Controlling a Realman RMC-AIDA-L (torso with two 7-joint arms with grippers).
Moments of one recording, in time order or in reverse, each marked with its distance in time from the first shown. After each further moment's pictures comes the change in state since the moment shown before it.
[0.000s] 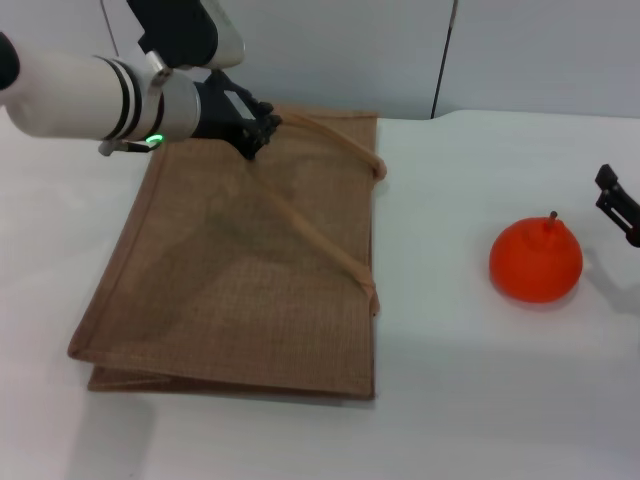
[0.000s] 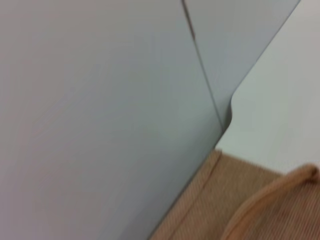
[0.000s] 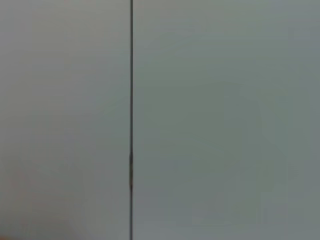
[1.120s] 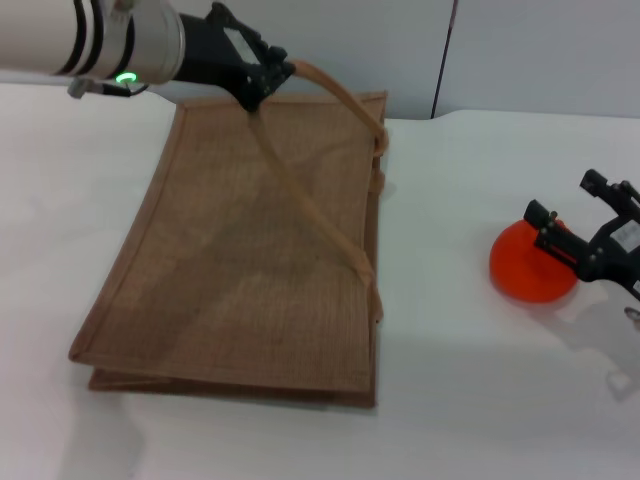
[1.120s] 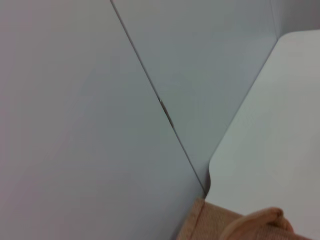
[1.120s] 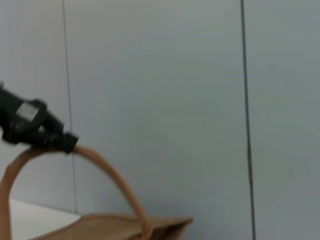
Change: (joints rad) left arm 0.115 0.004 0.001 0.488 0.096 -0.314 -0.208; right arm 0.024 -0.011 -0.315 -0.016 0.000 0.121 0.182
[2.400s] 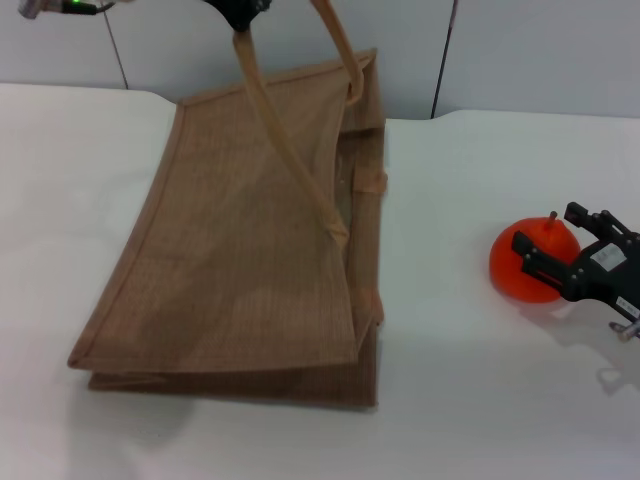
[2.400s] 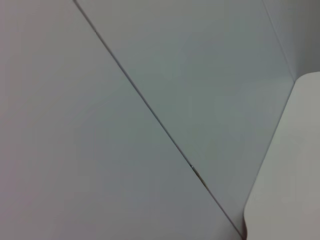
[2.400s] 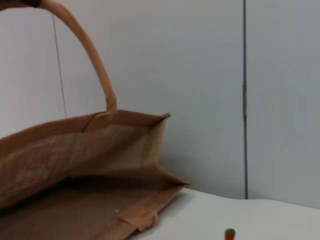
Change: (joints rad) left arm 0.067 -0.001 -0.003 0.388 0.061 -0.126 -0.117; right arm 0.026 0.003 -0.060 -0.006 0.001 -0.153 0.043
